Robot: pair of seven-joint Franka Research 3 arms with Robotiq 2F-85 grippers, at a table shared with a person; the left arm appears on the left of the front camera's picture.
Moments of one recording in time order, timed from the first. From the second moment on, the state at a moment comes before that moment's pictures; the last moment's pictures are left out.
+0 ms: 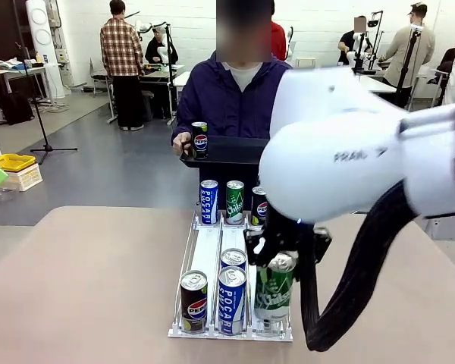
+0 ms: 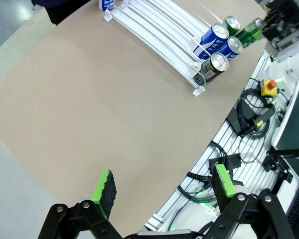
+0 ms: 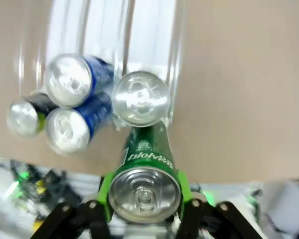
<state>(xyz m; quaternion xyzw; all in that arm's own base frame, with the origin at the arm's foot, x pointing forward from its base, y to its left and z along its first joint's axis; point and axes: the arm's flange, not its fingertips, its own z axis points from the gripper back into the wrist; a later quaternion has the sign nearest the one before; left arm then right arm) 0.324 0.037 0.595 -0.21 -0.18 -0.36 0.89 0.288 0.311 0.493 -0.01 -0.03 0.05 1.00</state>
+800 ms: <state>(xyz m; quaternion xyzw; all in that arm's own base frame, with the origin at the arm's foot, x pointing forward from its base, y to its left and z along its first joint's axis) 0.324 0.038 0.595 -0.21 -0.18 -0.36 0.89 0.319 0.298 0.689 0.03 -0.09 0.01 1.00</state>
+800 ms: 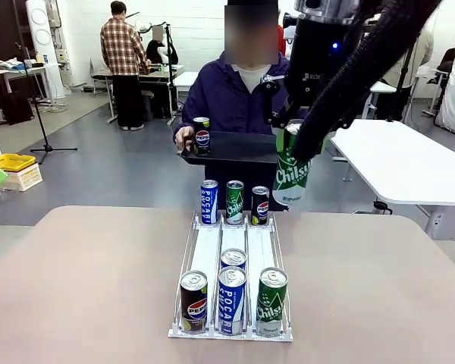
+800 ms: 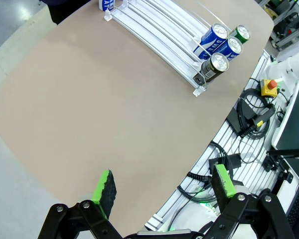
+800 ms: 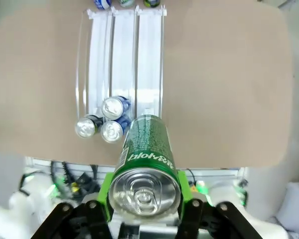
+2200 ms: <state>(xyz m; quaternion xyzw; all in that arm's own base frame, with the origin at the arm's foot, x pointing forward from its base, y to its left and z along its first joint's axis) 0.324 0.038 0.595 -0.21 -0.18 -0.36 0.89 0.334 0.302 0.685 0.03 -0.07 0.01 1.00</state>
